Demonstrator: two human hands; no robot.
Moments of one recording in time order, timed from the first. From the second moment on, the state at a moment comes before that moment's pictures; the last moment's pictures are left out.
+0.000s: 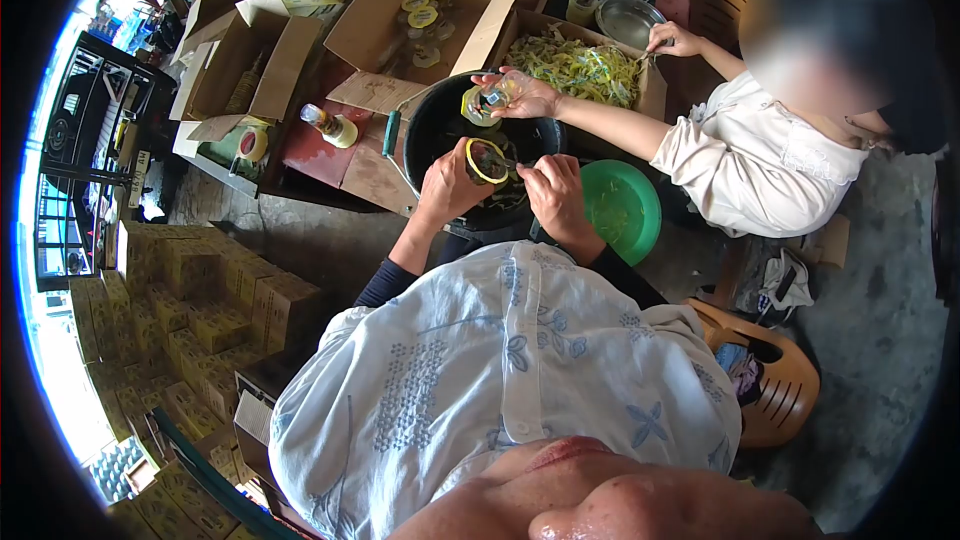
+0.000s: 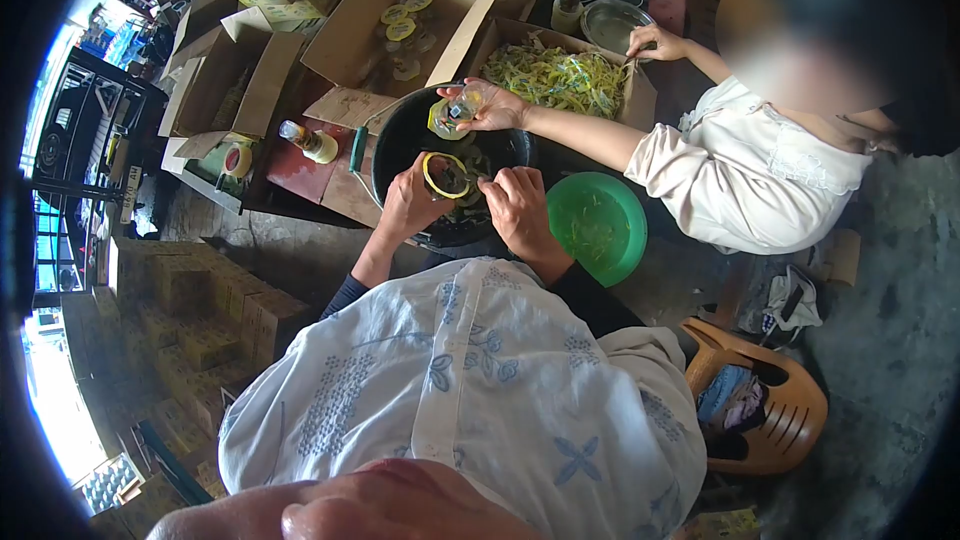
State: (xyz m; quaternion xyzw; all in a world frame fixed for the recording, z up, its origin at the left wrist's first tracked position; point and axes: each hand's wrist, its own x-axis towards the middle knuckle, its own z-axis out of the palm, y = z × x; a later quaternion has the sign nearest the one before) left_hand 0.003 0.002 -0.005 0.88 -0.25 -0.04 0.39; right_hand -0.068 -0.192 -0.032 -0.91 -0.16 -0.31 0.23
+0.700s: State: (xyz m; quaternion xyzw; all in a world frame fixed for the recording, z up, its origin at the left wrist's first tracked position) left_hand 0.030 0.018 -0.018 0.81 -0.29 -0.24 0.45; right_hand -0.067 -0.181 -0.047 -0.90 -0.17 -0.32 0.24
